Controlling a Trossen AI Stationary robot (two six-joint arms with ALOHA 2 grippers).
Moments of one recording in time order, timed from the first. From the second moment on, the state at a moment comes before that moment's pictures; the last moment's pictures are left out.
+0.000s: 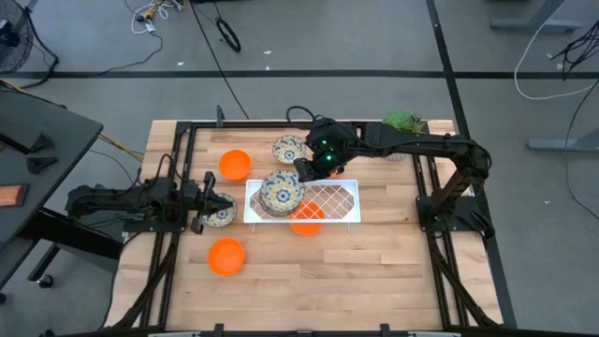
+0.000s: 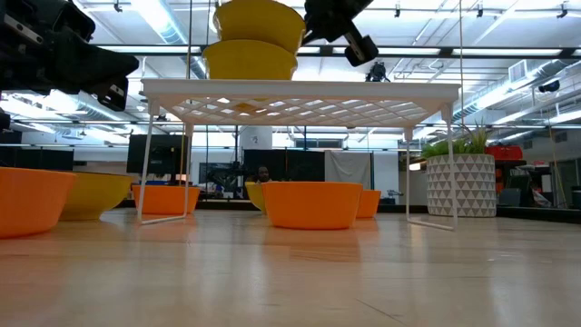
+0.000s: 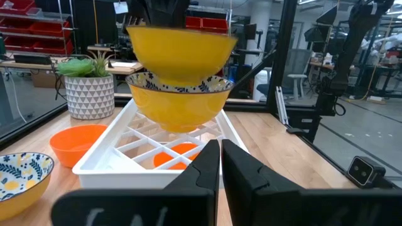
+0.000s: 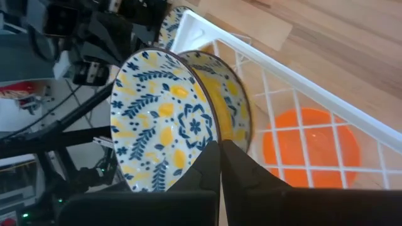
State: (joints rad) left arm -0.03 0.03 0.01 0.08 0.05 -0.09; right arm -0.16 1.70 1.66 -0.77 -0.31 1.03
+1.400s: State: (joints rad) left arm -0.03 0.03 0.01 0.08 0.05 -0.09; right arm -0.16 1.76 1.66 -0.75 -0.32 1.00
